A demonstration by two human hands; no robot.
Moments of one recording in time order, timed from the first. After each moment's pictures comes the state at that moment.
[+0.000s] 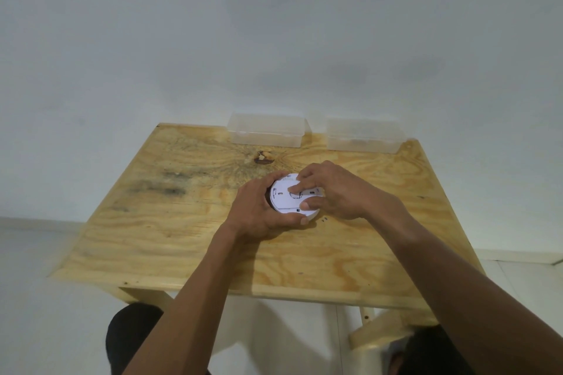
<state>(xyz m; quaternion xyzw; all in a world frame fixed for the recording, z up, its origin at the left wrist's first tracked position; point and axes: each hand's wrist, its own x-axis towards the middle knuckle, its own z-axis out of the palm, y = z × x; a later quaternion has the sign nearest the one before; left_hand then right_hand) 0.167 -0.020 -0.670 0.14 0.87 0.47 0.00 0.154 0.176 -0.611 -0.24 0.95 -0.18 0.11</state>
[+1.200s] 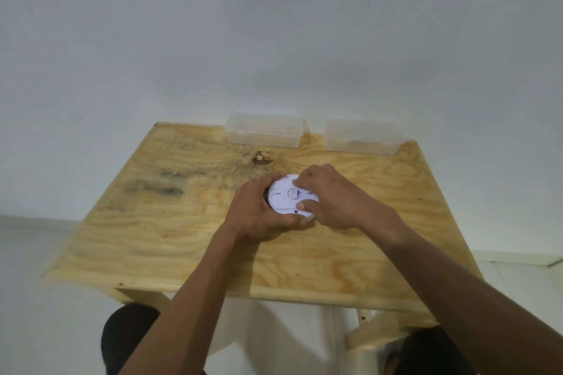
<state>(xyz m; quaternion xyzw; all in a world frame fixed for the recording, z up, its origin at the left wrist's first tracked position) 0.174 -0.014 -0.664 0.12 0.86 0.49 -0.01 0.162 0.169 -0.620 -0.21 0.97 -0.14 0.08</state>
